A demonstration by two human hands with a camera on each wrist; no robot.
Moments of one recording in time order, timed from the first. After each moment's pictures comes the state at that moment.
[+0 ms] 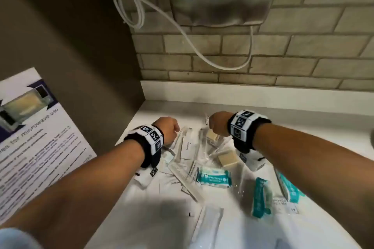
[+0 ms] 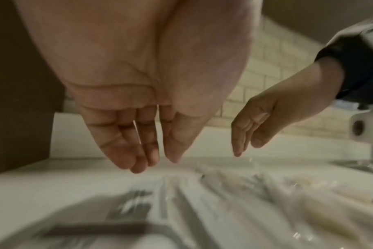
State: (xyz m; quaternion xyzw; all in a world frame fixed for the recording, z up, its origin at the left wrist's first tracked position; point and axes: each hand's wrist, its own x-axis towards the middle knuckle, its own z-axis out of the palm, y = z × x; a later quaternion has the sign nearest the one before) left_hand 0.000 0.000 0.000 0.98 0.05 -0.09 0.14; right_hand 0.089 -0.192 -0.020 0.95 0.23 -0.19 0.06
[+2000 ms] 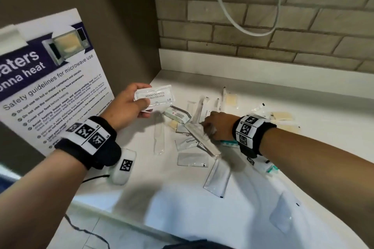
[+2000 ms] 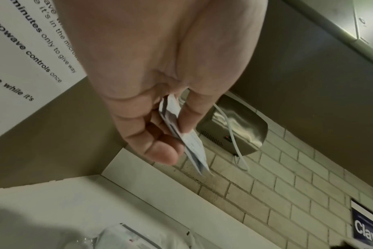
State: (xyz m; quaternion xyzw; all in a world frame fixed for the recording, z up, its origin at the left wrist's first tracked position) left_hand -0.161 0.072 0.024 0.79 0.11 0.09 0.60; right_hand -0.048 -0.169 -0.027 0.92 0.35 -0.19 0.04
